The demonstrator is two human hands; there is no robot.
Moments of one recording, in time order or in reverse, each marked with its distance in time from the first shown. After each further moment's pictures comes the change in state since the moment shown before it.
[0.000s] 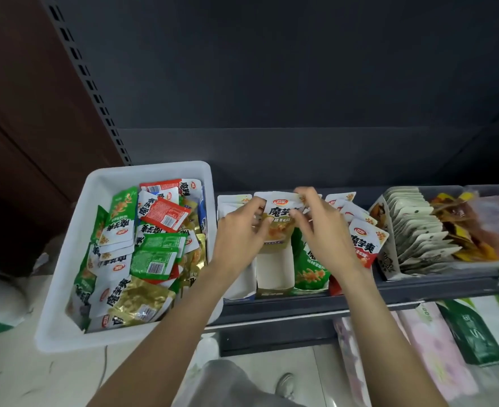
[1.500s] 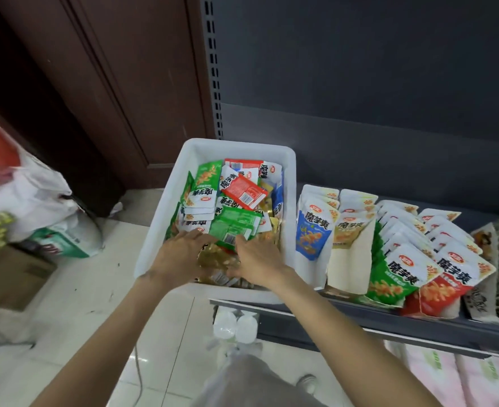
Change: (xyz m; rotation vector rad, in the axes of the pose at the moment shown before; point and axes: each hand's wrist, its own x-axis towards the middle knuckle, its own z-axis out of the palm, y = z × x) left_hand -0.111 -0.164 -0.133 0.586 -0.396 -0.309; right_hand -0.016 -0.157 0.150 -0.207 -0.835 -0.255
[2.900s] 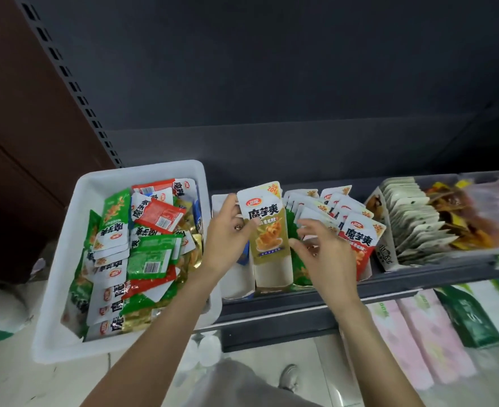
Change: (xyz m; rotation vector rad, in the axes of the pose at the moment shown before) left_hand 0.071 0.214 -0.022 -1.143 0.145 0.212; right_hand -0.149 0.143 -0.030 0.431 0.871 0.522
